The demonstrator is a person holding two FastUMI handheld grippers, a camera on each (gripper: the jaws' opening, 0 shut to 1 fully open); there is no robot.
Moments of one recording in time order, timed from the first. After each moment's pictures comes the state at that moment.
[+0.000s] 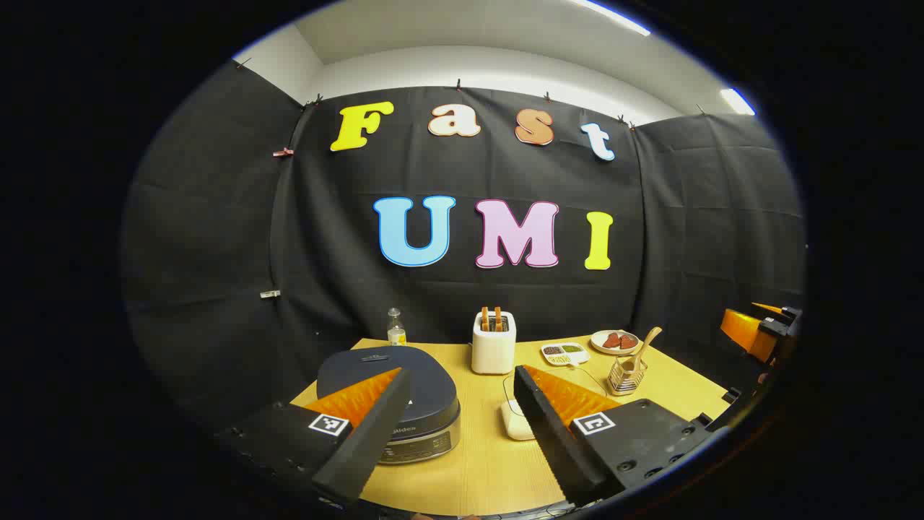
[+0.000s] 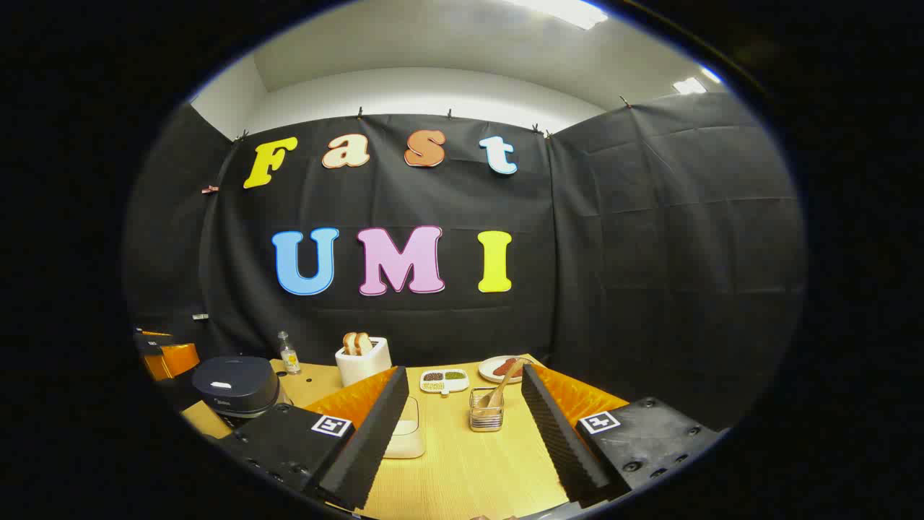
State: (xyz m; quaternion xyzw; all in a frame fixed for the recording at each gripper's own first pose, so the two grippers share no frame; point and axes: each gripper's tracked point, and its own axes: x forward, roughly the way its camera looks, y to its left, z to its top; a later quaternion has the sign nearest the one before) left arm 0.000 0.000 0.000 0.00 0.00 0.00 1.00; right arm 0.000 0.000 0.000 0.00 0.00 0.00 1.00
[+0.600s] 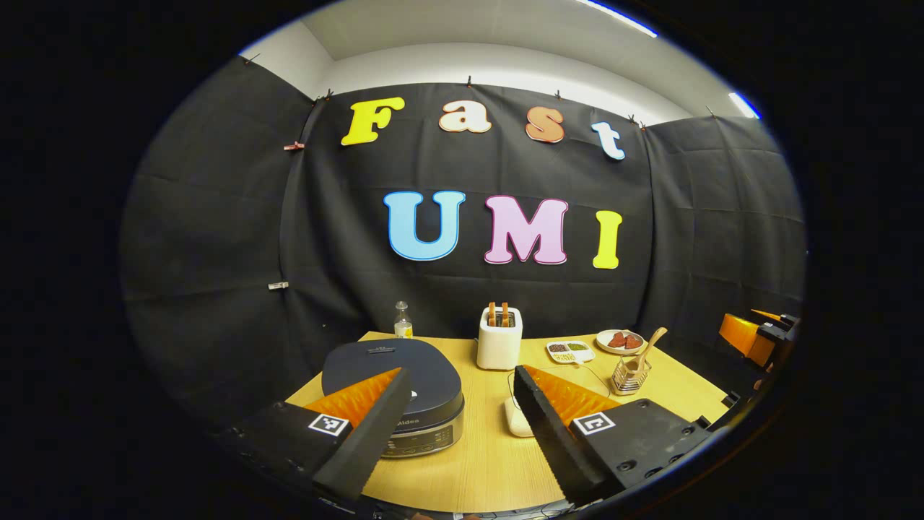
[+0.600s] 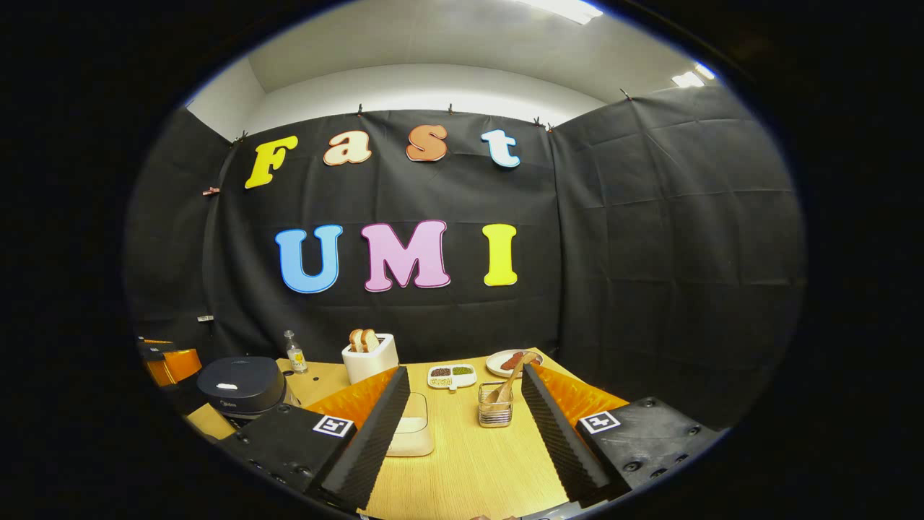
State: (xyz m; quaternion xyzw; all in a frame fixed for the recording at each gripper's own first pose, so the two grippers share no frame) left arm -0.002 0.014 -0.010 -0.02 0.01 0.02 1.00; right arm 0.004 0.011 -0.007 0.01 0.01 0.01 1.00
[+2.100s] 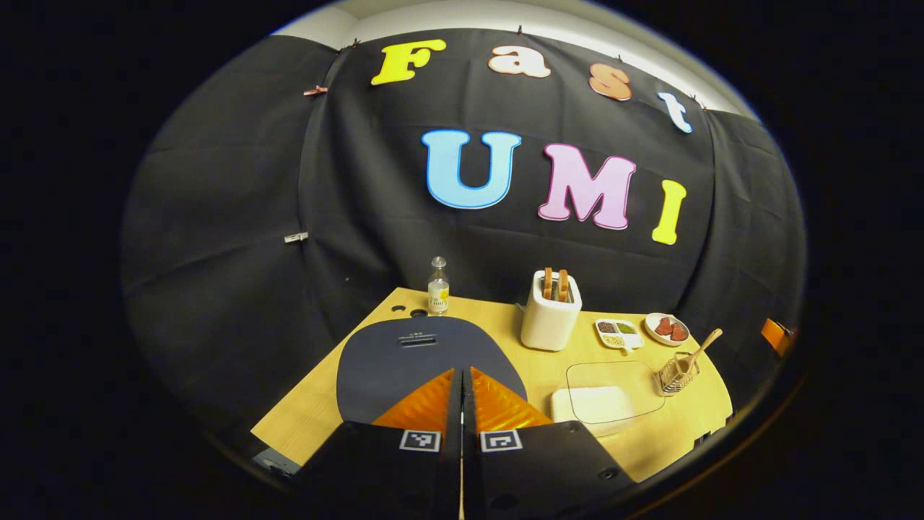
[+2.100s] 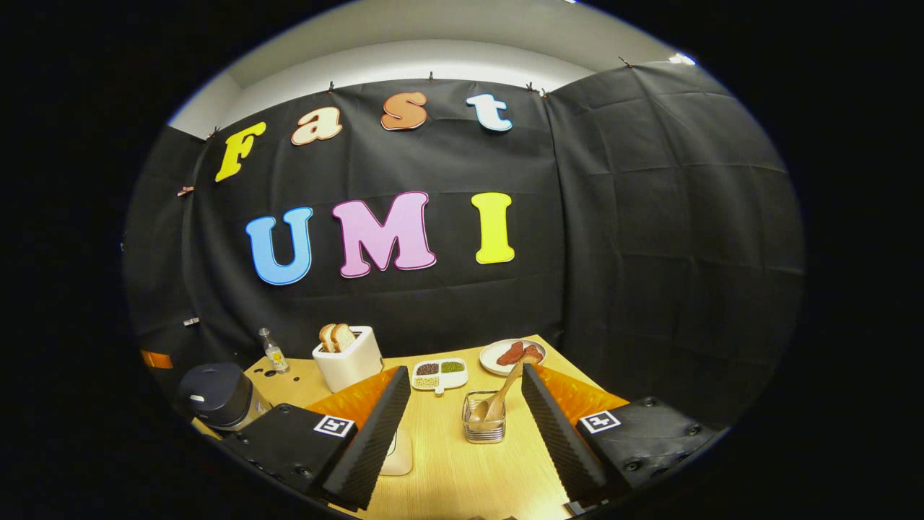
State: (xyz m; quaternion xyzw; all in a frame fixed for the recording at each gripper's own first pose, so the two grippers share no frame) left arm 0.114 0.101 -0.039 -0.07 0.15 0.08 0.98; right arm 0.141 -0.035 -0.031 0.03 0.07 0.01 1.00
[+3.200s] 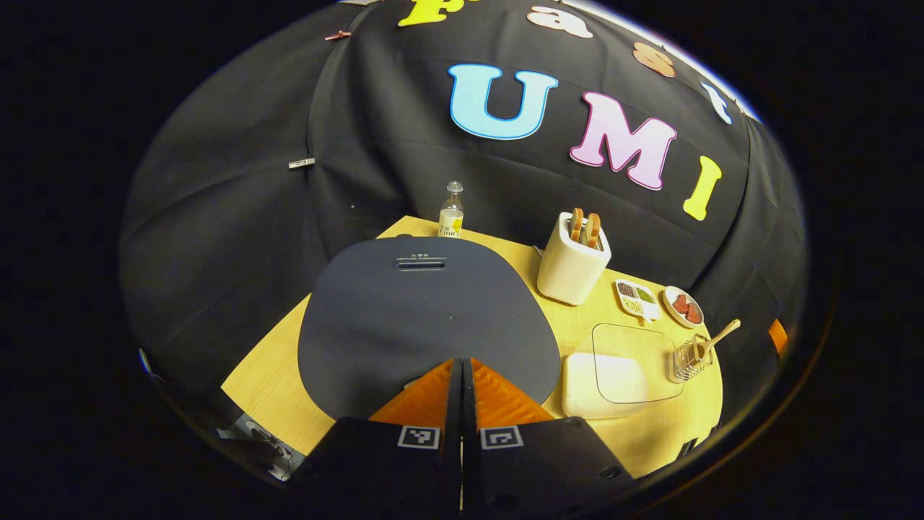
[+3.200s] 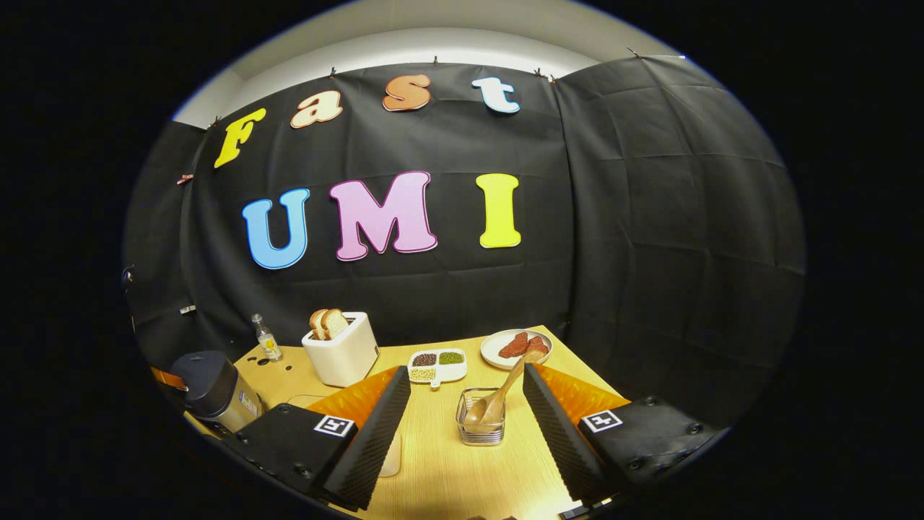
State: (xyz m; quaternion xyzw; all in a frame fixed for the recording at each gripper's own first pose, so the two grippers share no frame) left arm 0.129 0.100 -0.120 -0.12 0.25 0.09 0.96; right arm 0.174 -0.042 -0.064 0.02 0.10 0.02 0.99
